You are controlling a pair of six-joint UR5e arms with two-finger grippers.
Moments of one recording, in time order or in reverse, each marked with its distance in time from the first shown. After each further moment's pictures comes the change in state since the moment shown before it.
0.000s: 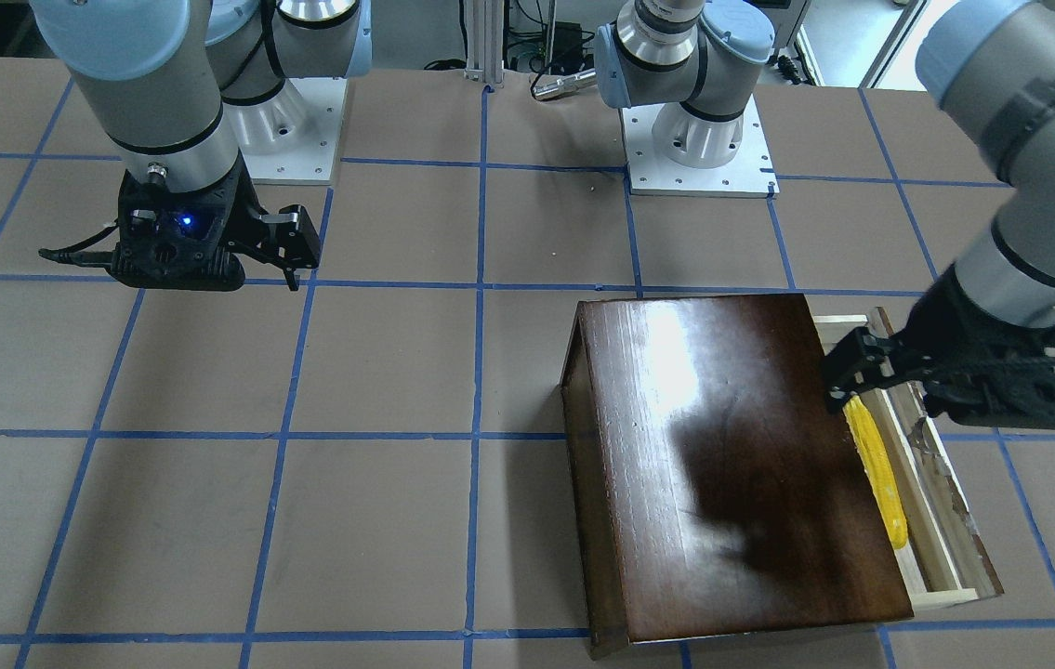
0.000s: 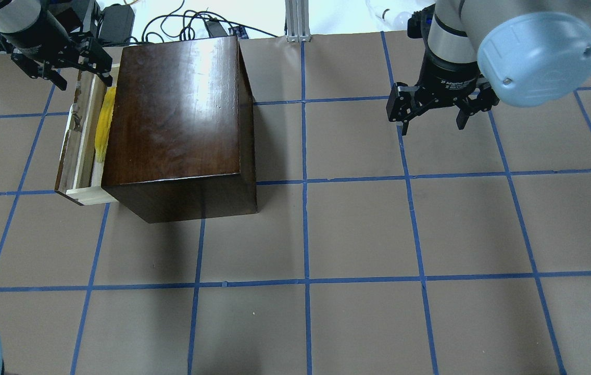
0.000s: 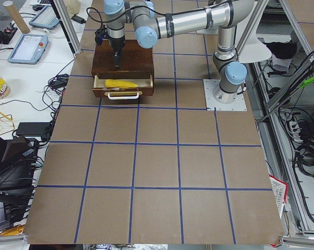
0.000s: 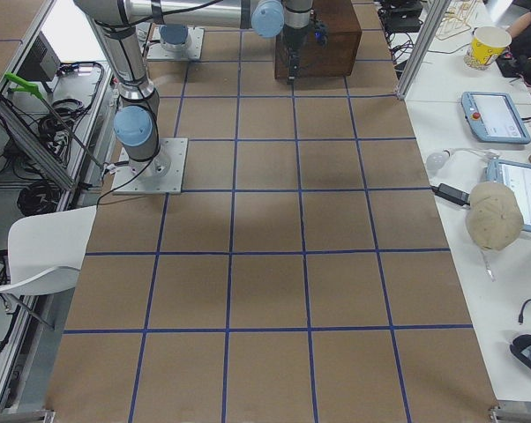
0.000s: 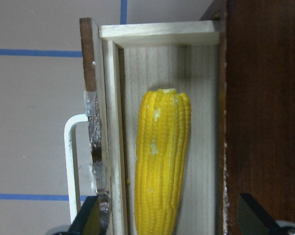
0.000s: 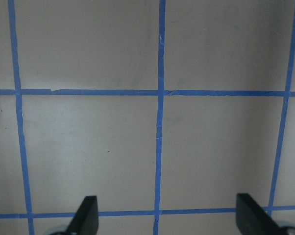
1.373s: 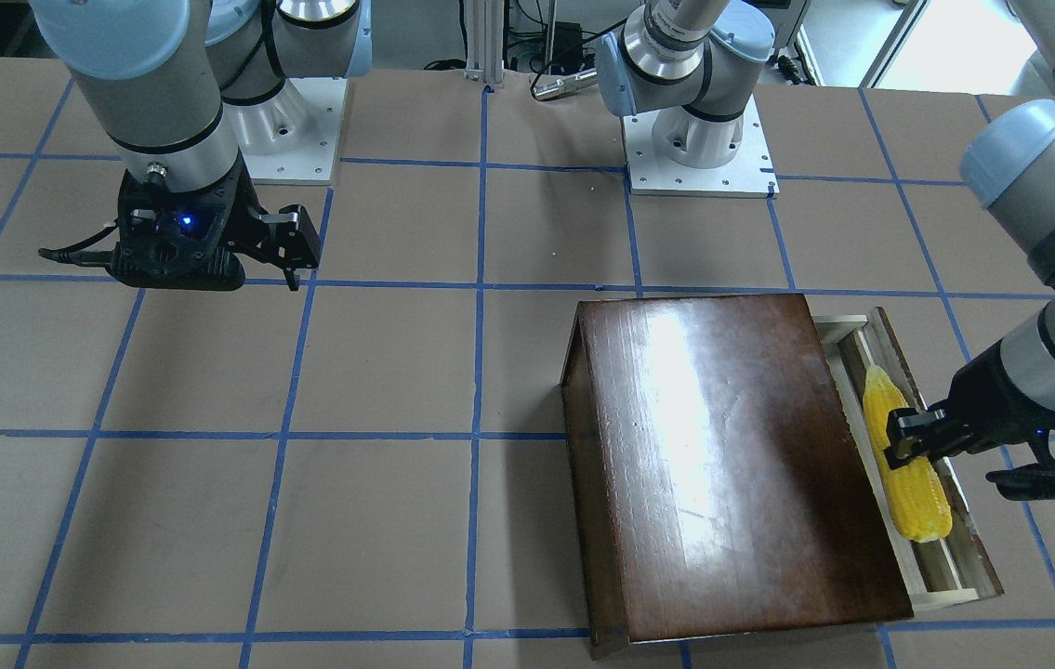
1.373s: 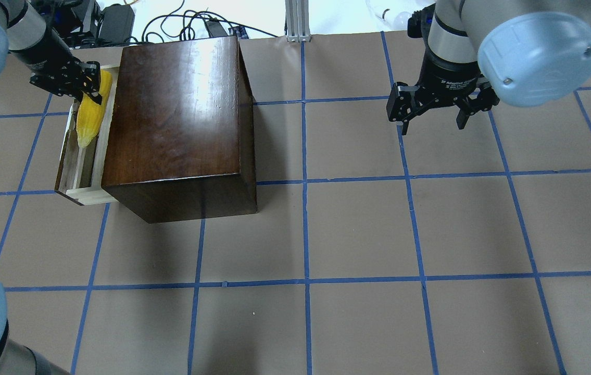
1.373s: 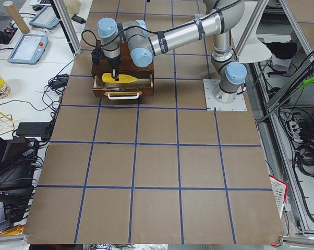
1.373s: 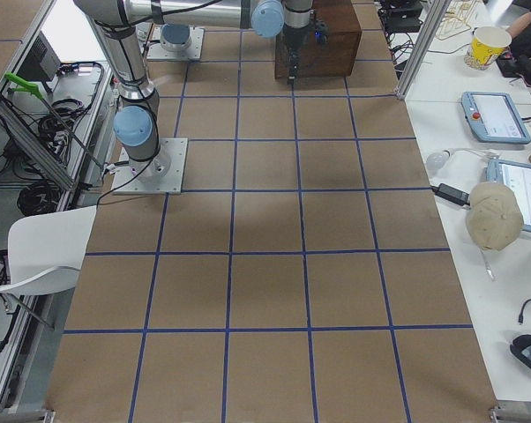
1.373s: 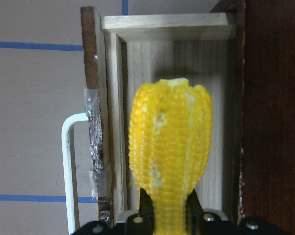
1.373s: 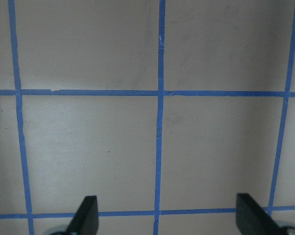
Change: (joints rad) left arm 0.133 -0.128 -0.005 0.069 -0.044 0.023; right arm 0.000 0.000 0.000 -0.001 0.000 0.000
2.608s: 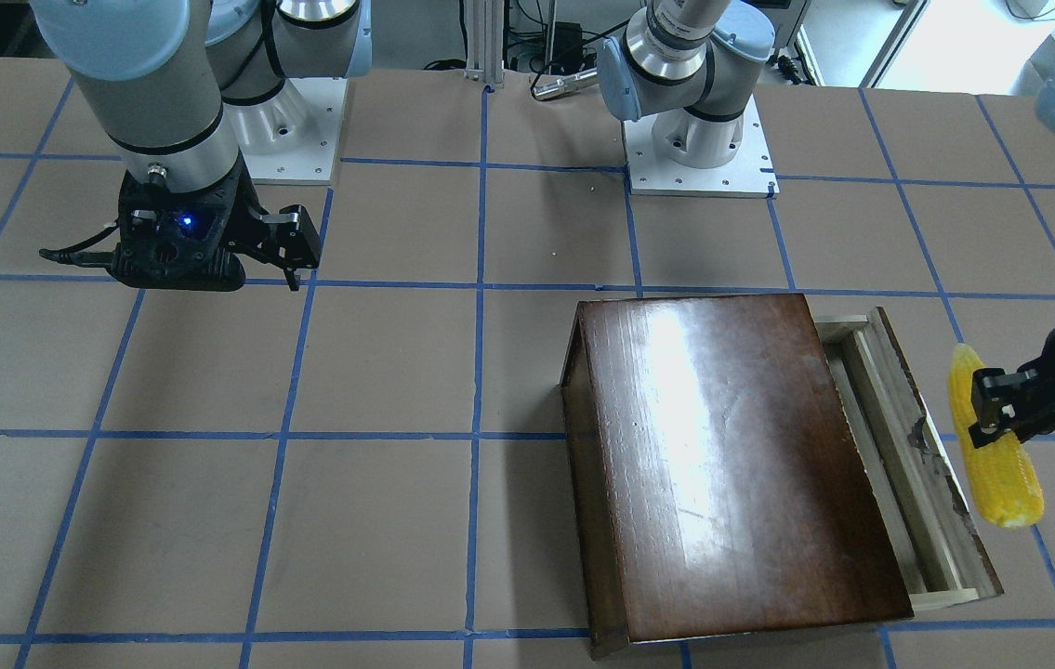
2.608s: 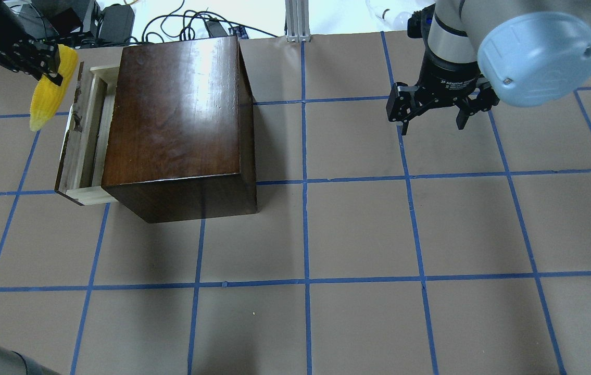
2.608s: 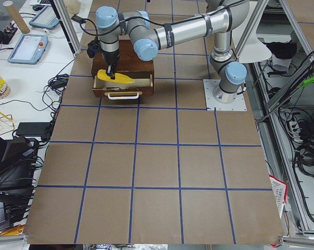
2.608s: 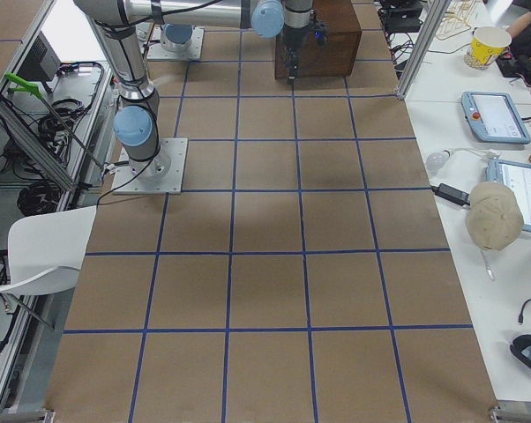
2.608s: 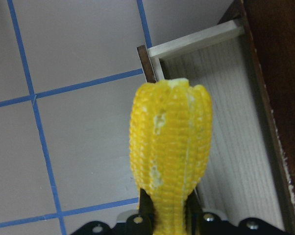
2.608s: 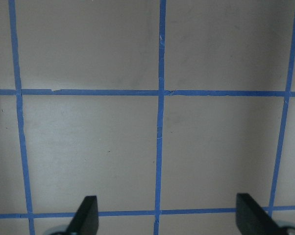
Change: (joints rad) left arm 0.046 0.038 0.087 -0.061 0.029 0.124; right arm 0.000 0.000 0.000 0.000 0.002 0.000
